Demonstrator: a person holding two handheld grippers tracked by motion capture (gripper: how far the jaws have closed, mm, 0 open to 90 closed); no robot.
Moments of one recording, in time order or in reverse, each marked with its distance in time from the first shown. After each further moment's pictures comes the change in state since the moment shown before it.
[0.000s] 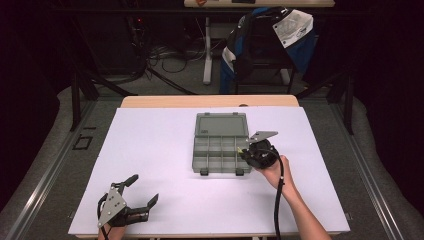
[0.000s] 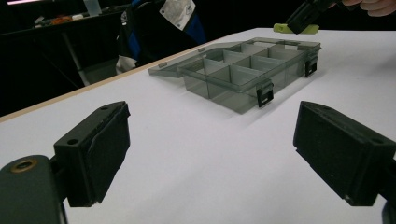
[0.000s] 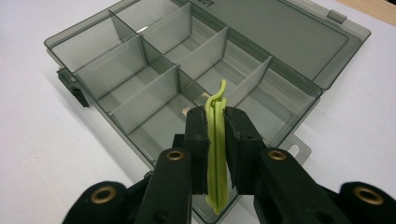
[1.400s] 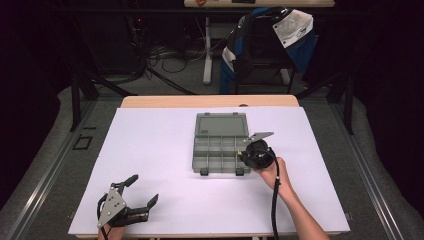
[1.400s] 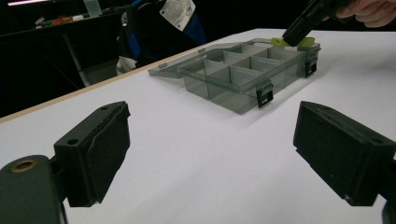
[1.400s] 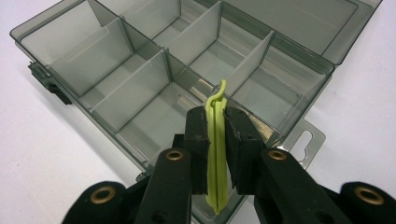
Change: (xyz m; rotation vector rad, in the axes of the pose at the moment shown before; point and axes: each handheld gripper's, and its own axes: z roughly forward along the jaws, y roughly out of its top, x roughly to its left) left arm 0.000 0.000 0.000 -0.005 -0.001 0.000; right arm 0.001 -0.004 0.015 0.064 -0.020 0.062
